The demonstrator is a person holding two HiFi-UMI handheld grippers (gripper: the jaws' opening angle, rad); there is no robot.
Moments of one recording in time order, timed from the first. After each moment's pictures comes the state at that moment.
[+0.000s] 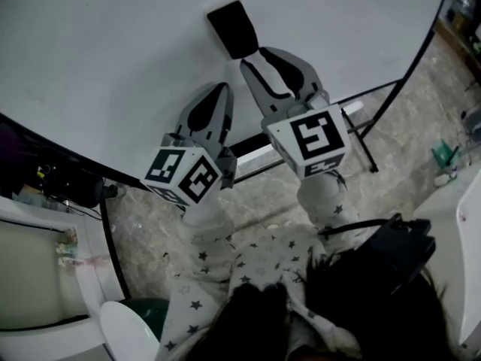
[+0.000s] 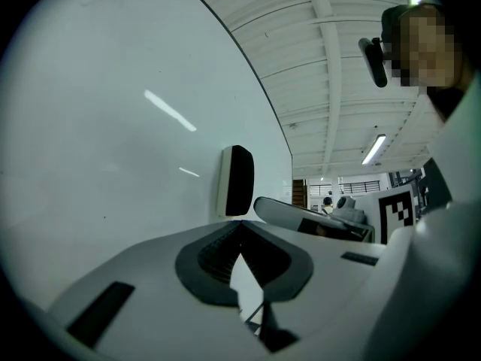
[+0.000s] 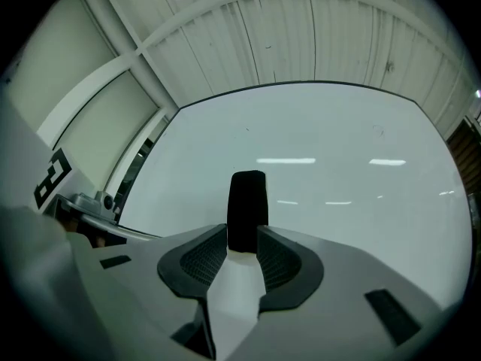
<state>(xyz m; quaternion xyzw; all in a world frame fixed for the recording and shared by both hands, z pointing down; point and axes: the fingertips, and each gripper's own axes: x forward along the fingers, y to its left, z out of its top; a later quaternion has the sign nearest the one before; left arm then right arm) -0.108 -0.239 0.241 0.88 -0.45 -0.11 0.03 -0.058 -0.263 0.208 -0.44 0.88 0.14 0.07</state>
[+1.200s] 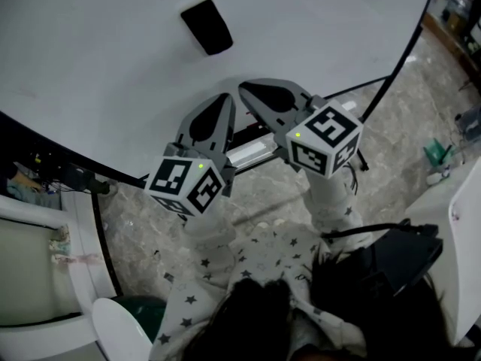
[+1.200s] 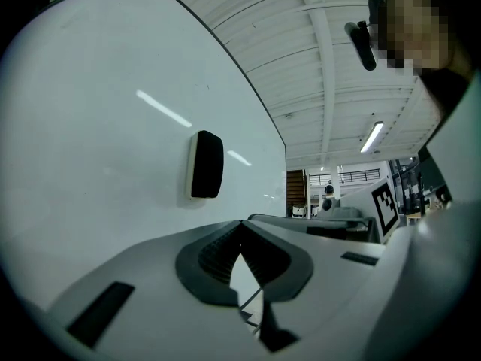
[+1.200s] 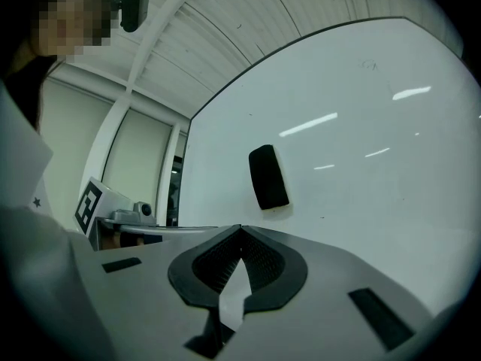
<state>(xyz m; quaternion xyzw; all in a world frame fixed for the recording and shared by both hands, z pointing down) -0.048 -0.204 0.253 0.88 -0.46 -0.07 0.02 -0.028 -0.217 0.253 -0.28 0.96 0.00 0.05</state>
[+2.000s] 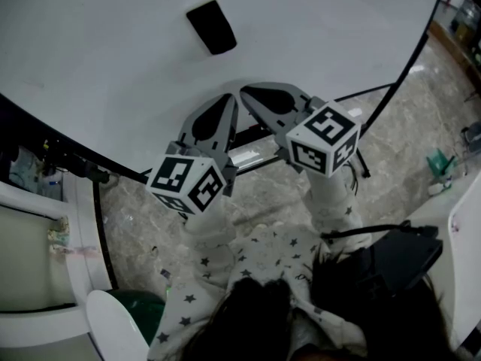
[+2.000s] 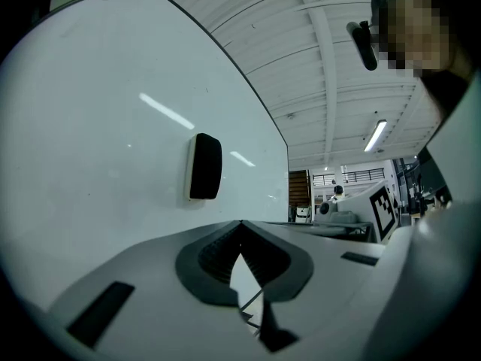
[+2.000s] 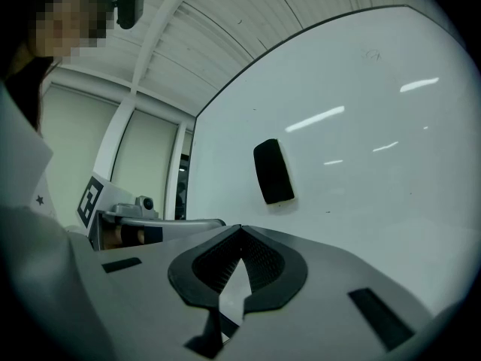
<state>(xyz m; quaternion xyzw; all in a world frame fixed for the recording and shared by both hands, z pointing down) -0.053 -0.196 0.254 0.88 -0.47 -0.07 0.02 -0.038 -0.211 0.264 -0.25 0.97 0.00 0.03</state>
